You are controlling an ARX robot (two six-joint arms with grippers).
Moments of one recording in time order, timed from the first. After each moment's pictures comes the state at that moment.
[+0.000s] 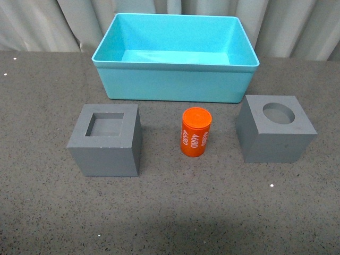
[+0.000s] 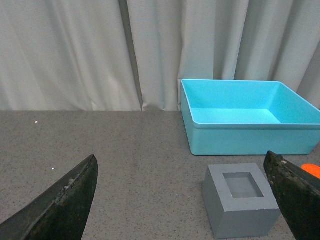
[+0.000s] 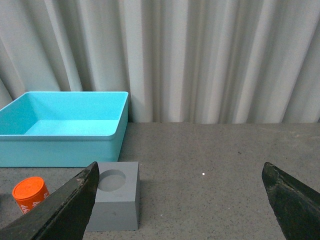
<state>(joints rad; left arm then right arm) 0.00 0.00 0.02 0.00 0.00 0.00 0.00 0.00 0.01 0.00 0.00 -0.01</state>
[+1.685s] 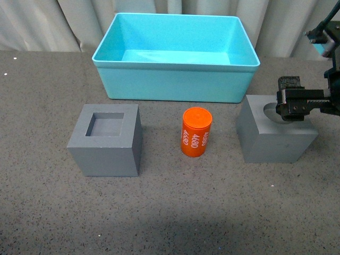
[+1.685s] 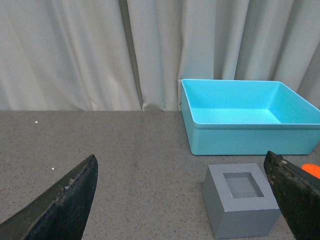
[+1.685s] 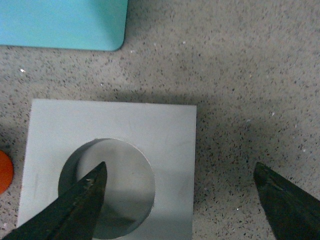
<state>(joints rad) 0.00 0.00 0.02 0.00 0.00 0.00 0.15 1.88 0.90 0.06 0.01 0.06</state>
